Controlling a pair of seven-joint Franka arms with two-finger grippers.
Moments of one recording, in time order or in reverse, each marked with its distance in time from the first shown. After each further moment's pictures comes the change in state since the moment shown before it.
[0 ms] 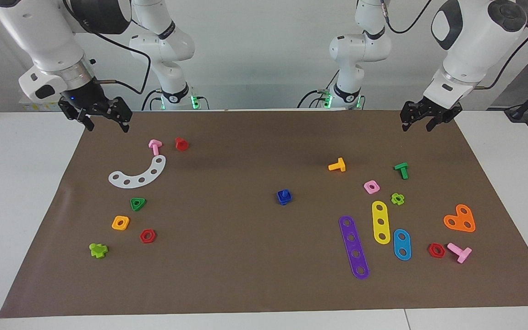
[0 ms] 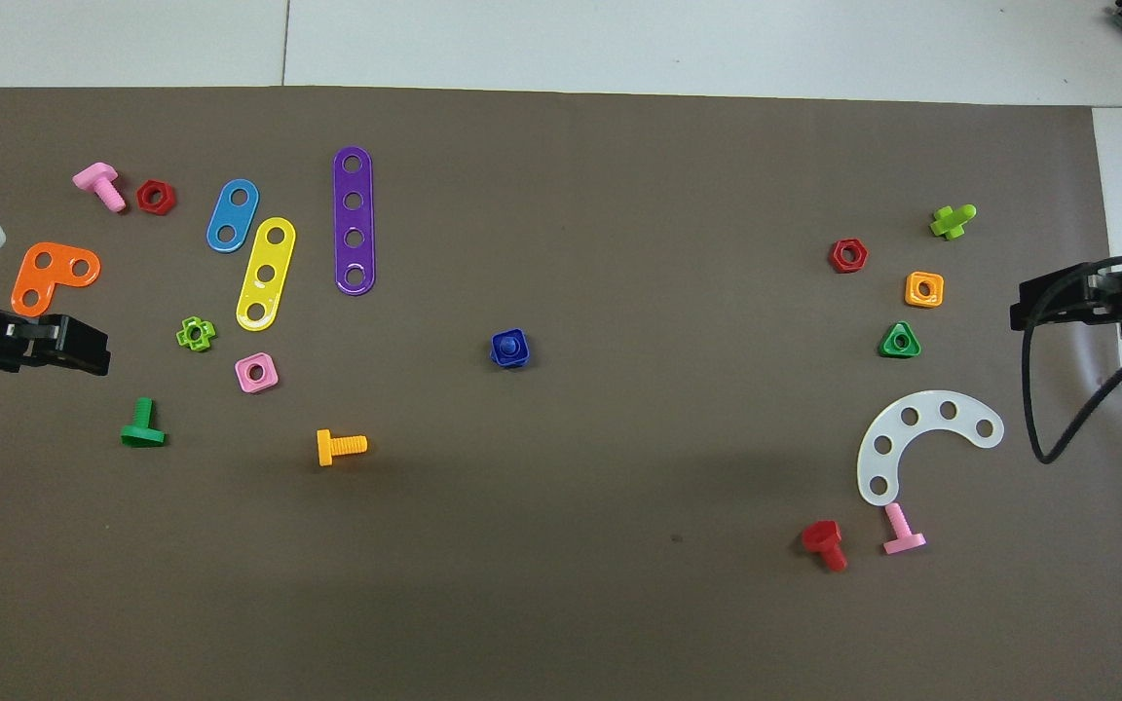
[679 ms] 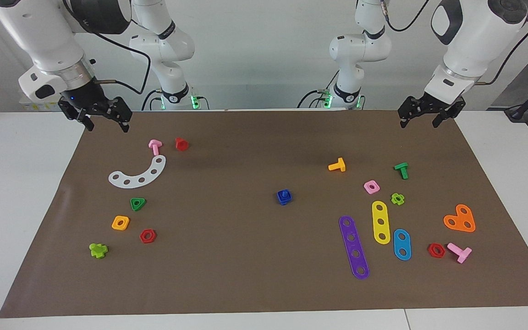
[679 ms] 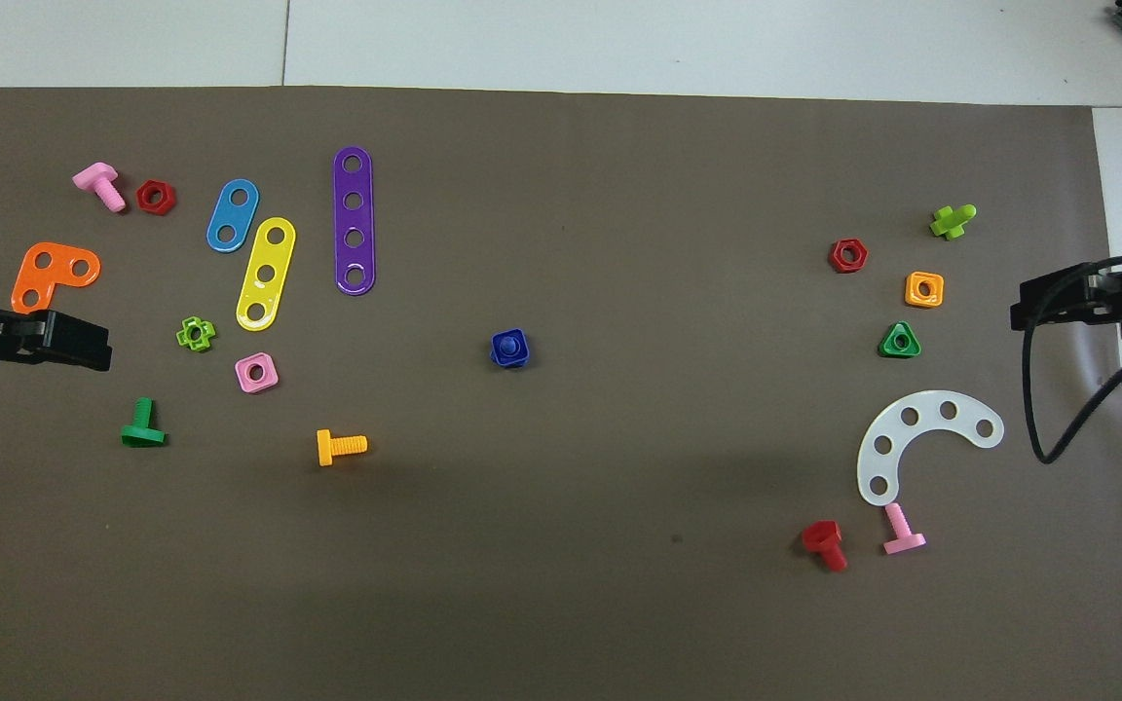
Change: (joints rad) left arm 0.002 -0.014 0.002 0.001 -0.006 0.029 -0.017; right arm -0.001 0.000 0.000 0.000 0.000 0.000 0.000
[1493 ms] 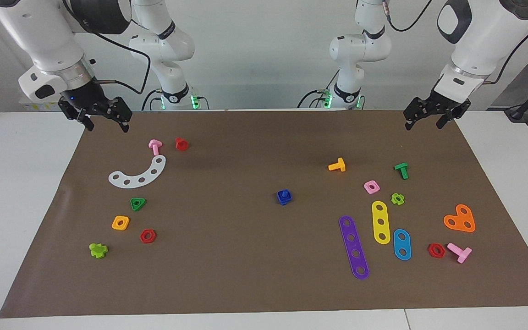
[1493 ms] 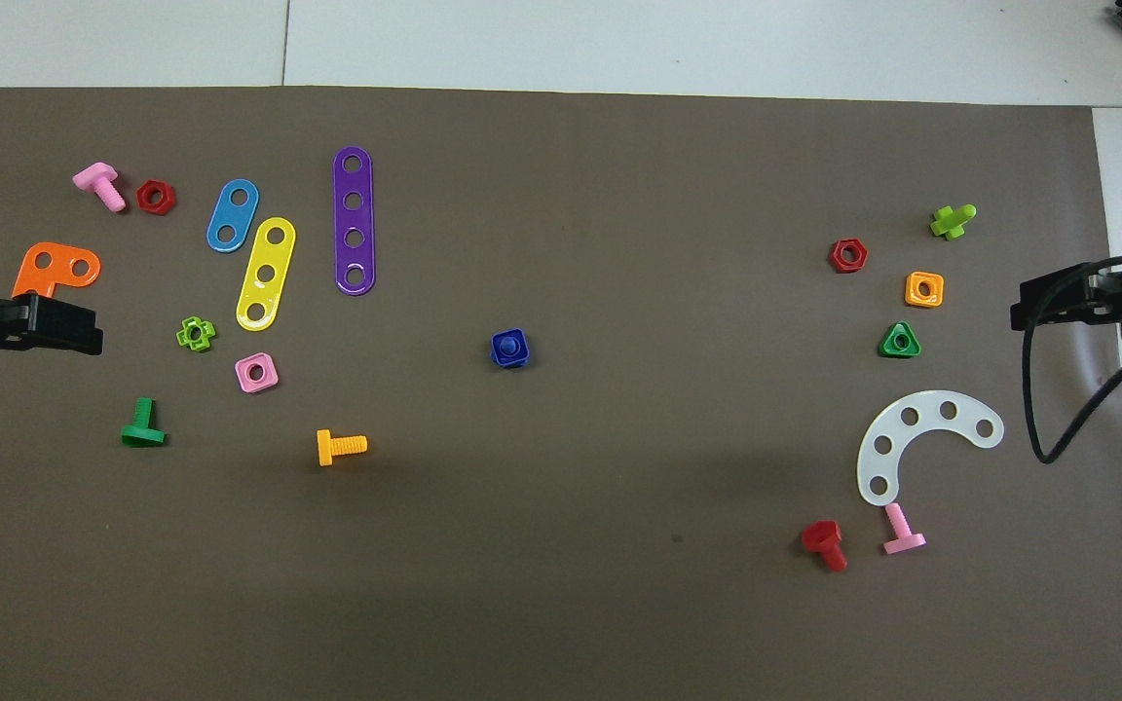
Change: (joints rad) left arm 0.016 0.000 0.002 0.000 -0.025 0.018 -0.024; right arm 0.000 0.000 0.000 0.000 0.000 0.000 0.000
